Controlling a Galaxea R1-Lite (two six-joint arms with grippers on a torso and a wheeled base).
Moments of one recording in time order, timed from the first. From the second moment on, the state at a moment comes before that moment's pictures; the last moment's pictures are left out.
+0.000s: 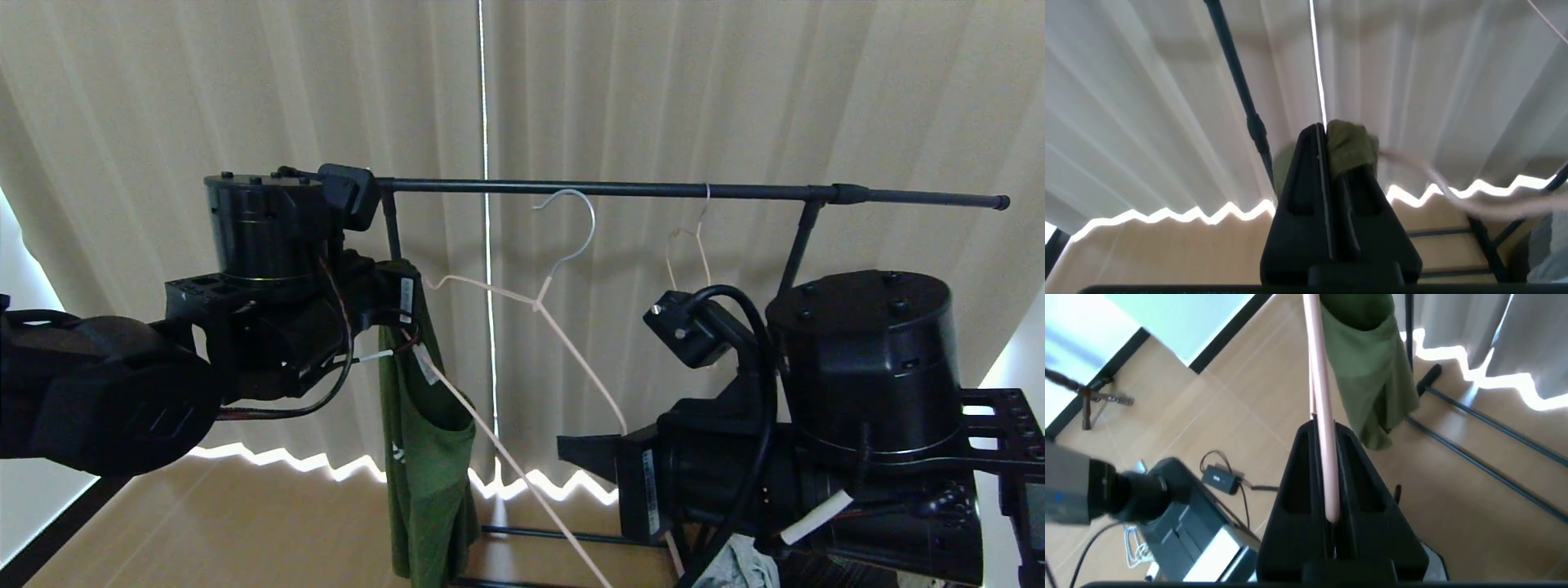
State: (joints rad) left arm -0.51 1.72 -0.98 -0.52 0.40 0.06; right arm 0.91 1.61 -0.89 -0.22 -0.02 0.53
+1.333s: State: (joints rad) left arm -0.75 1.50 -0.85 -0.52 0.38 0.07; right arm 0.84 1.72 -0.97 -0.22 -0.04 0.47
